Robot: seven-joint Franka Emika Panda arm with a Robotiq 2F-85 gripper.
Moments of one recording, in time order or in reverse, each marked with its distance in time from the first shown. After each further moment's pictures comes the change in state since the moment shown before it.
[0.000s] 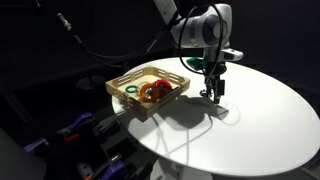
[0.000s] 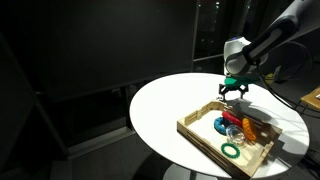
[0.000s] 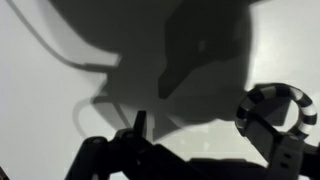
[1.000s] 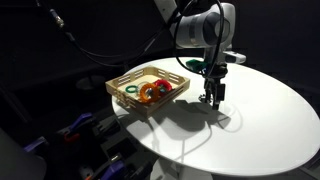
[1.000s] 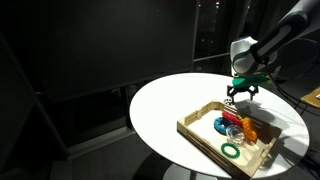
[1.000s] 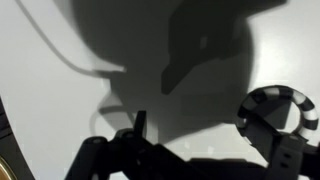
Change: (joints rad) arm -0.001 -0.061 -0.030 -0.101 -0.003 -0.031 -0.004
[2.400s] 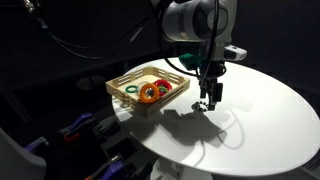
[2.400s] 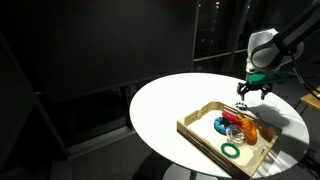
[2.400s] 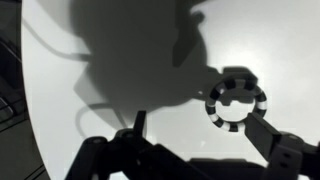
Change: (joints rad) arm -0.044 -0.207 0.018 -0.263 0.016 0.125 -0.101
